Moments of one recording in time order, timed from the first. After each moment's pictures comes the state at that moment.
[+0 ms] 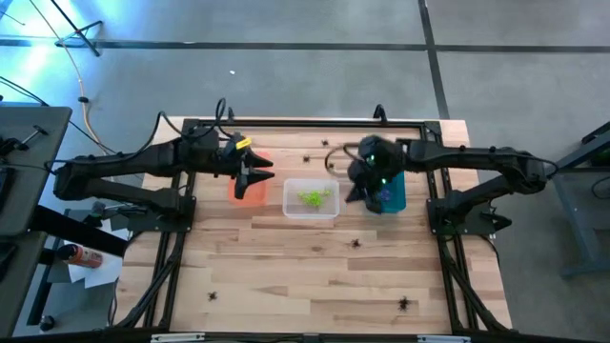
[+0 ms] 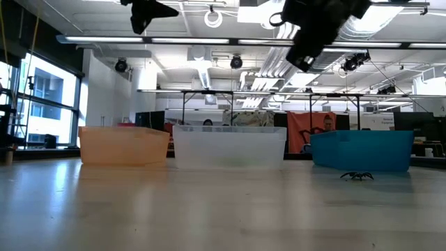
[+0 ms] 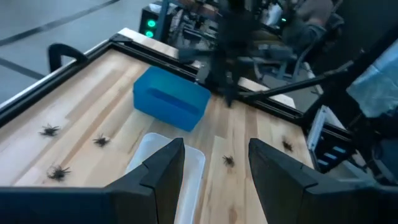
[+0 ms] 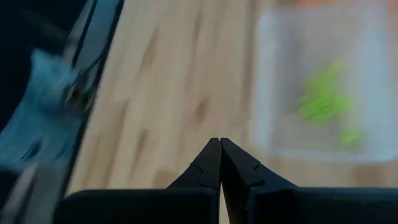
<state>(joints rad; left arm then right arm) 0.17 0.97 0.91 -0.27 0.10 -0.31 -0.21 1.31 1.04 -0.61 -0.51 -0.04</state>
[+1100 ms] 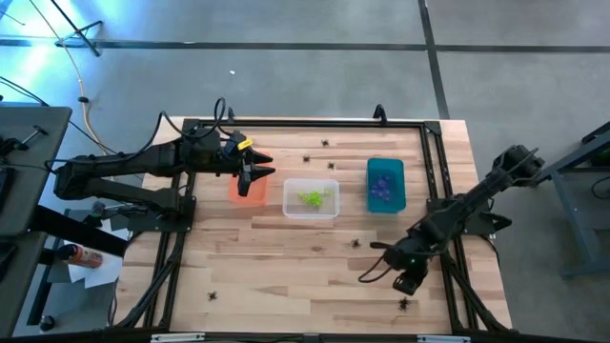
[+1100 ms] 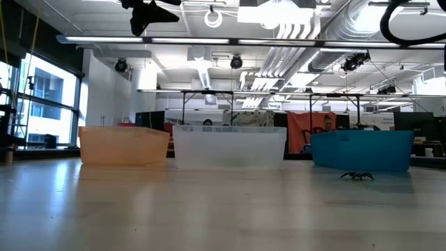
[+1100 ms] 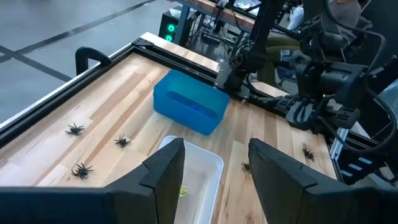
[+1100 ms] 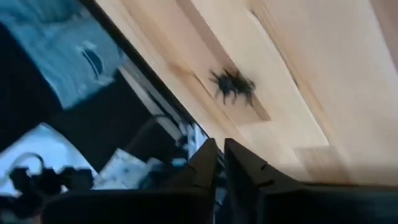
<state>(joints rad) 0.17 0.97 0.91 -0.27 0.01 -0.31 0.62 1.32 0.68 -0.47 -0.61 1.36</state>
